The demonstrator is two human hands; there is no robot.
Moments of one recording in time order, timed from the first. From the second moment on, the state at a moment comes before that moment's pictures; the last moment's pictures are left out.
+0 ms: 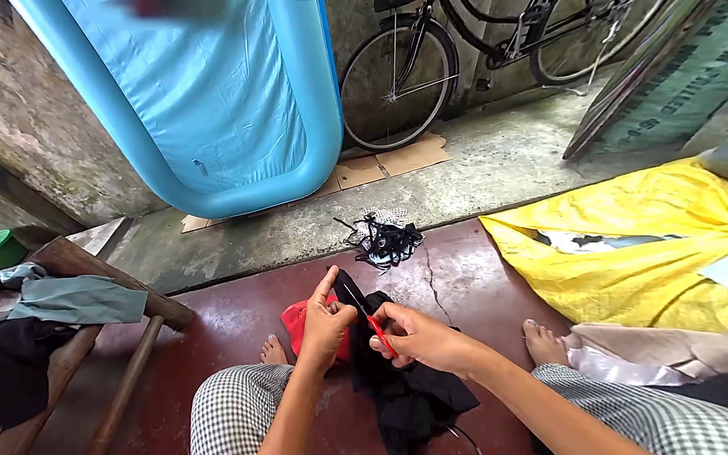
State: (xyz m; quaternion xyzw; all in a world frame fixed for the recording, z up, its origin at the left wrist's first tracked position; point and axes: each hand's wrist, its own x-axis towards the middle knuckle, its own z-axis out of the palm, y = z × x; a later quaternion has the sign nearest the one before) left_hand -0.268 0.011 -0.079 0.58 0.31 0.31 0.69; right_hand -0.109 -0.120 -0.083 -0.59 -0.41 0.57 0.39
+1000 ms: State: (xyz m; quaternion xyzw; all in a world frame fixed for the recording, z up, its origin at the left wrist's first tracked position) left_hand -0.269 0.006 -0.079 0.60 0.22 0.28 0.71; right_hand -0.105 -0.118 -0.082 -0.50 -0.37 0.64 0.46
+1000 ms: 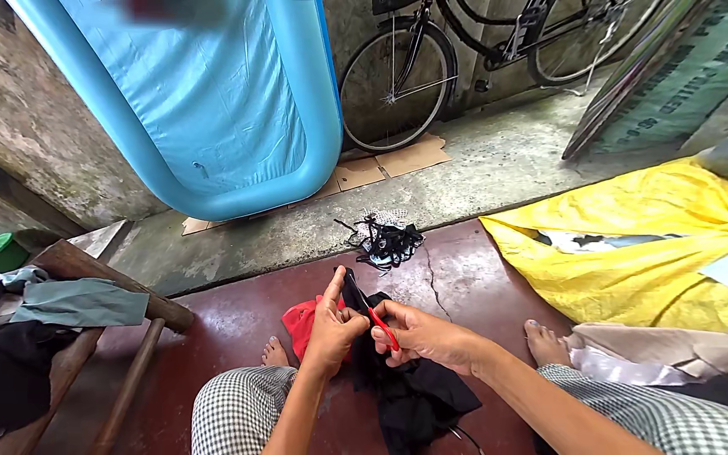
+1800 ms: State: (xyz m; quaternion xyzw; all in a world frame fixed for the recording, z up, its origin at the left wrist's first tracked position) left_hand -0.266 -0.006 -0.084 0.62 0.19 0.23 0.73; right_hand -0.096 -0.118 -0.075 -0.53 -0.34 0.62 0.47
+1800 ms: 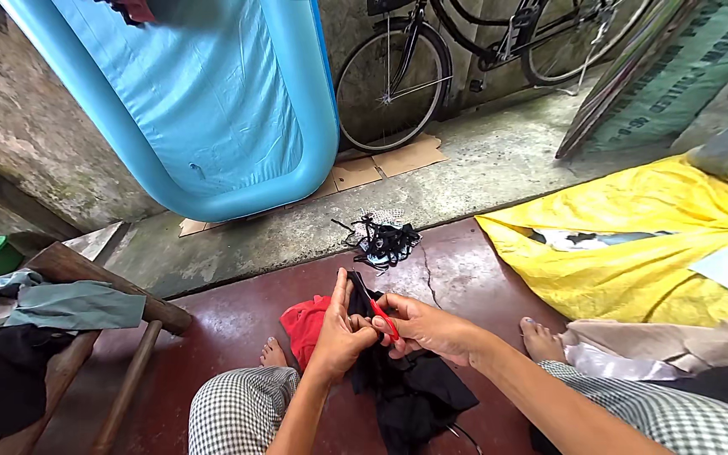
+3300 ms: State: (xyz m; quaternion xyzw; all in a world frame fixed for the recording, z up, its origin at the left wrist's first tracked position) left_hand -0.269 0.042 -0.089 0.68 0.42 0.21 0.56; right_hand -0.127 -0.128 -0.075 -0.79 -0.60 0.09 0.05
